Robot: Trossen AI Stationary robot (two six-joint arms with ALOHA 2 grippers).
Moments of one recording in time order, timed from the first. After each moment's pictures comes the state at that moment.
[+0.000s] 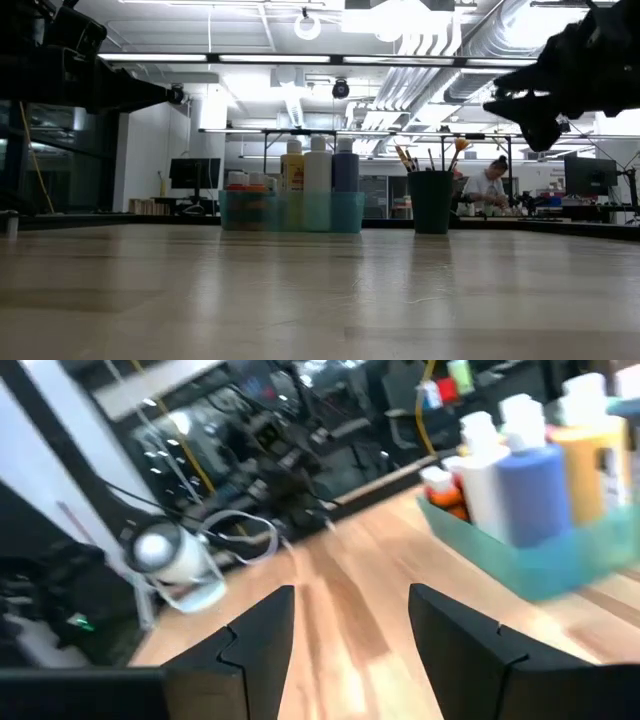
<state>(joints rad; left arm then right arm) 0.11 0.01 0.02 0.01 -0.10 0.24 -0.07 0.20 0.01 0.20 0.05 0.42</state>
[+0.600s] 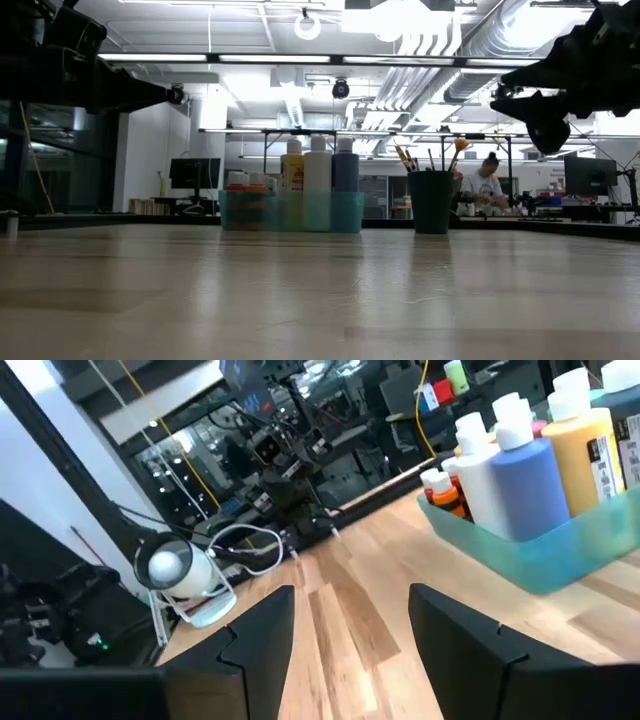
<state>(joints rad) 0.11 0.01 0.02 0.01 -0.10 0.24 -0.07 0.03 0.01 0.03 0.07 0.48</state>
